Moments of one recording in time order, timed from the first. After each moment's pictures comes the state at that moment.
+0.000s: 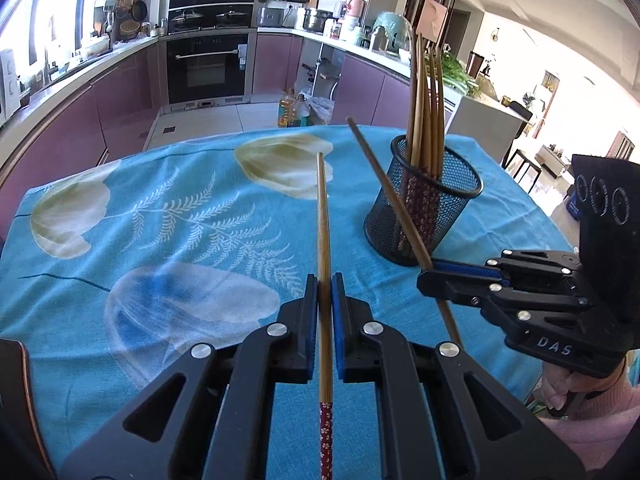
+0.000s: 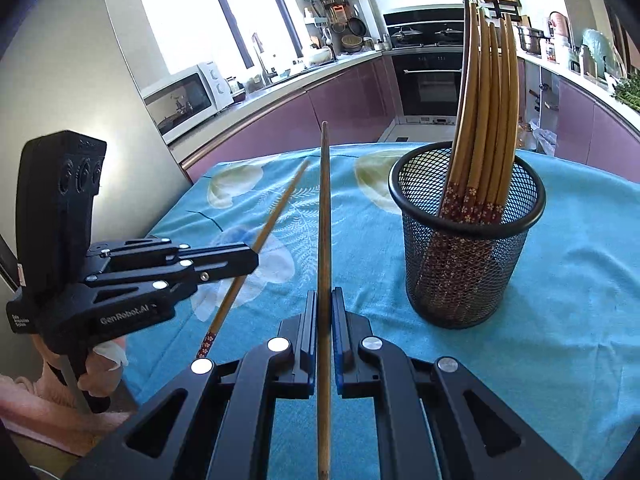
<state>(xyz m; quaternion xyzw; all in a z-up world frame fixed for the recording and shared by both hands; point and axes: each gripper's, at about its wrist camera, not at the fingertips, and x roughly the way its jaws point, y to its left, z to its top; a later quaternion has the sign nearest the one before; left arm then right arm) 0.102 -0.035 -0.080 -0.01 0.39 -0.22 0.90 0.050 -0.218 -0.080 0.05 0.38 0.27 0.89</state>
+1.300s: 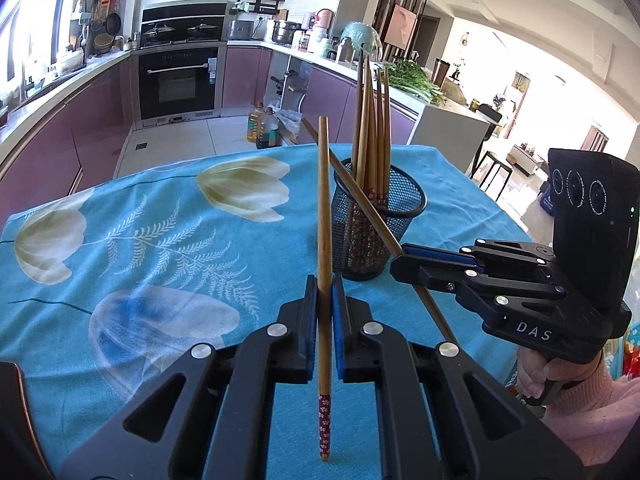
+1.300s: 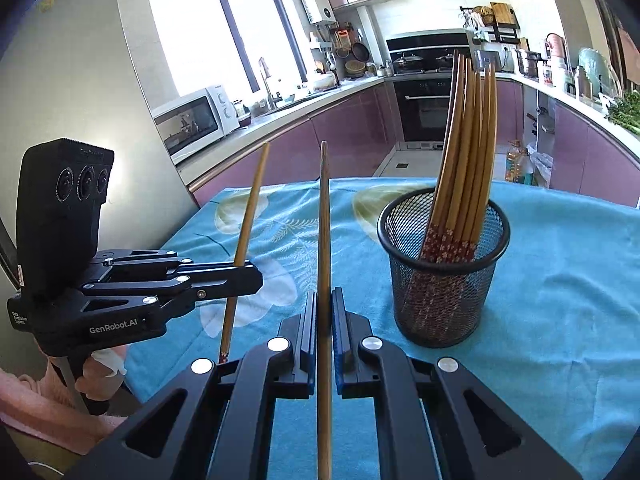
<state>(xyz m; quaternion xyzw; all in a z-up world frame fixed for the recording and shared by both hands) 0.091 -0.051 -0.054 -0.01 0.37 -0.27 0.89 0.038 -0.236 -0.055 0.06 0.32 0.27 0.91</state>
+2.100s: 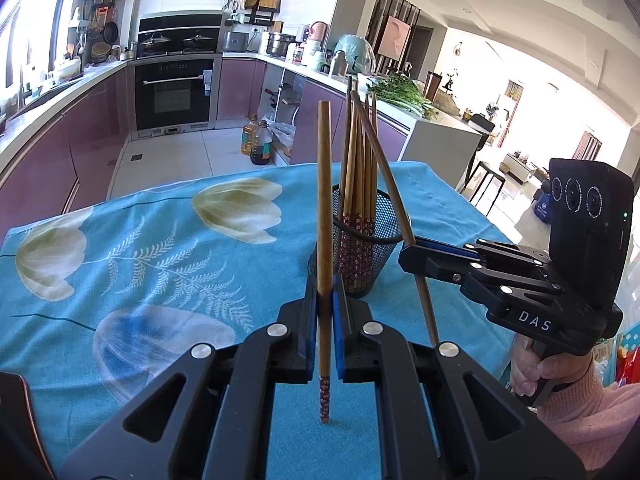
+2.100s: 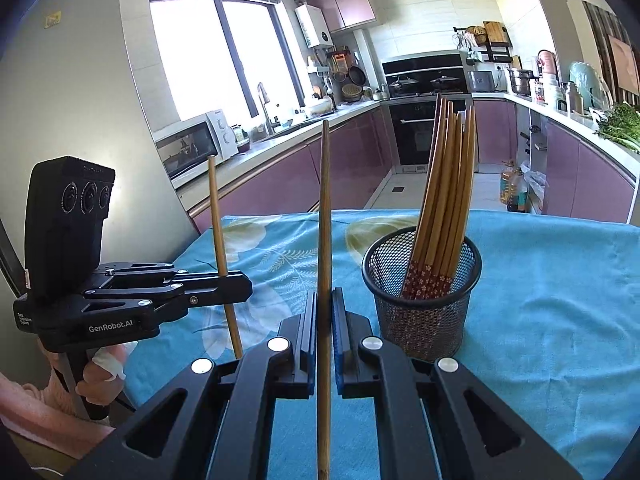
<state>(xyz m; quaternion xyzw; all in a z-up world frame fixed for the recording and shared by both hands) 0.088 -0.052 -0.036 -0.01 0.35 -0.28 0.90 0.034 -0.250 -0.042 0.07 0.28 0.26 0.92</state>
